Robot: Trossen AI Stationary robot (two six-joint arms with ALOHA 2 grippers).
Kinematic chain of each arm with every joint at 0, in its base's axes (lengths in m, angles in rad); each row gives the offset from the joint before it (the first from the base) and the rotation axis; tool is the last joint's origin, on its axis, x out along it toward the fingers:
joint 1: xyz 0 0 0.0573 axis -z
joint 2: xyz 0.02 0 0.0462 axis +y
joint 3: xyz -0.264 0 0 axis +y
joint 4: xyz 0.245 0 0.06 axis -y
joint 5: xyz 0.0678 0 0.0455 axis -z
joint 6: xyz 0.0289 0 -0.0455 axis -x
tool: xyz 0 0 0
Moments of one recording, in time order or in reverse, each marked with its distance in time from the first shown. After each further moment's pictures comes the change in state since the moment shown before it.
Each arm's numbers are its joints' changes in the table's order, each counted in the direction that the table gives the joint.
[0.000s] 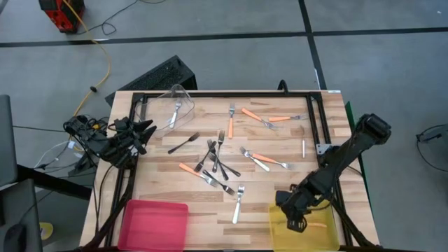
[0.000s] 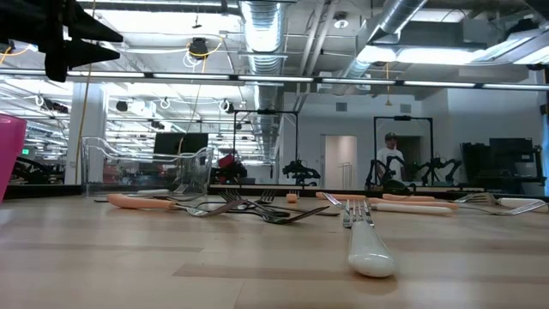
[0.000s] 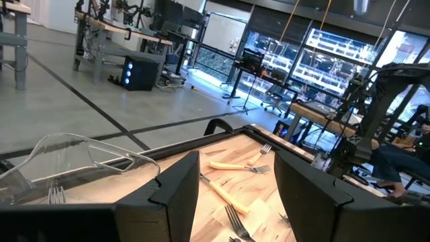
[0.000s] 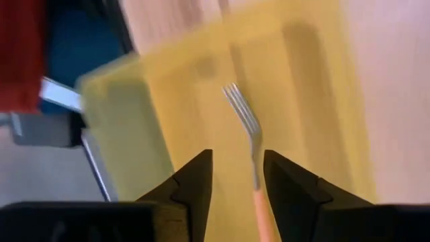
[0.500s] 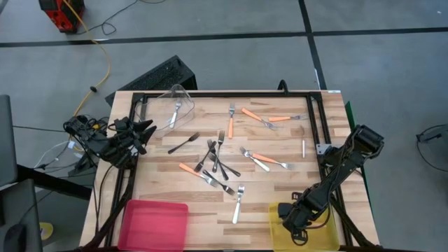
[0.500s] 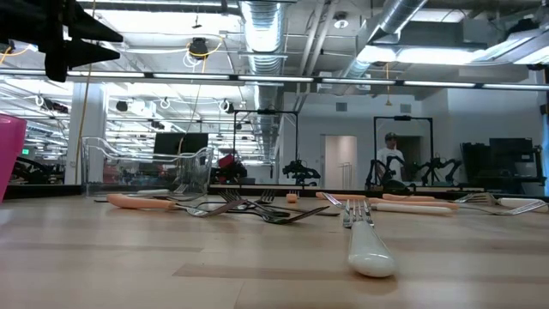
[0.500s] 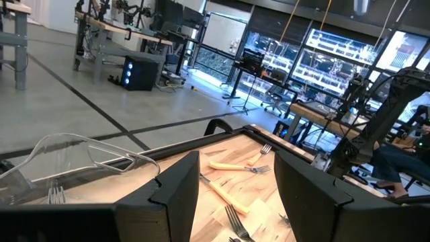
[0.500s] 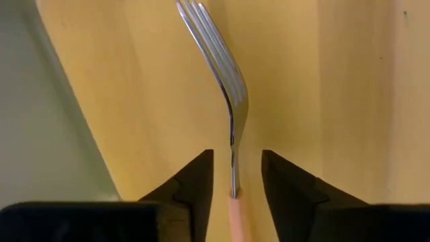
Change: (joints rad) left arm 0.000 0.000 0.000 0.001 0.000 0.000; right arm -0.131 0.215 0.058 0.098 -0.012 -0.017
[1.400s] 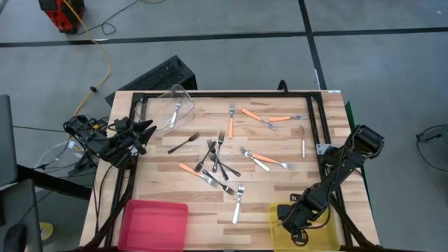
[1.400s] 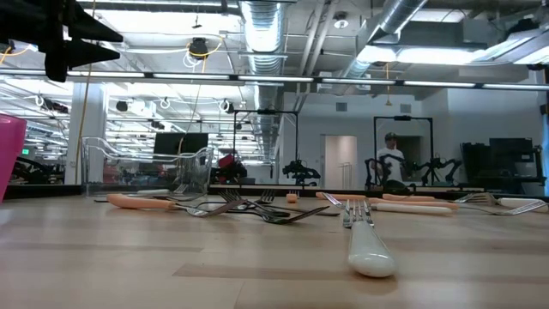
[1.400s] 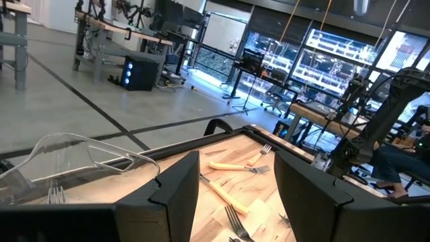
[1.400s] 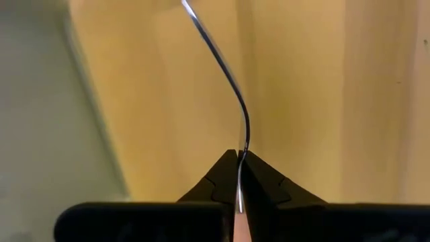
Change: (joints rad) left arm 0.000 0.000 0.000 0.000 0.000 0.001; right arm -0.007 0.000 0.000 0.048 -0.002 0.029
